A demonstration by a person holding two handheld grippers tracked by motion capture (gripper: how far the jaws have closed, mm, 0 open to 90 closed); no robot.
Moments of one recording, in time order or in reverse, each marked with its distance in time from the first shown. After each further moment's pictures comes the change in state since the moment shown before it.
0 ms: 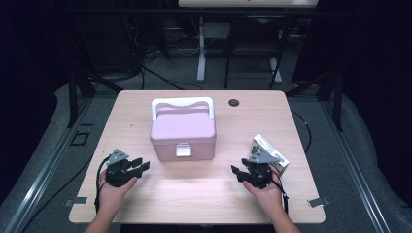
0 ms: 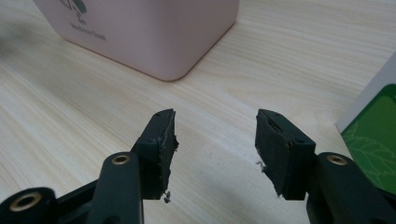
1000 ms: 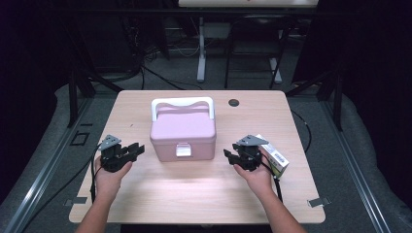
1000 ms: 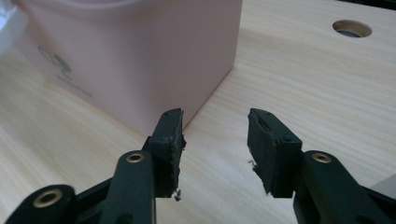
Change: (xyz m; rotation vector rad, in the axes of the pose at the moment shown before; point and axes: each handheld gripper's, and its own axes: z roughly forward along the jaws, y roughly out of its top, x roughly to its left) left arm 0.020 0.035 0.002 -0.086 0.023 -0.034; right arm 0.001 0.048 0.030 -0.023 -0.020 -0.019
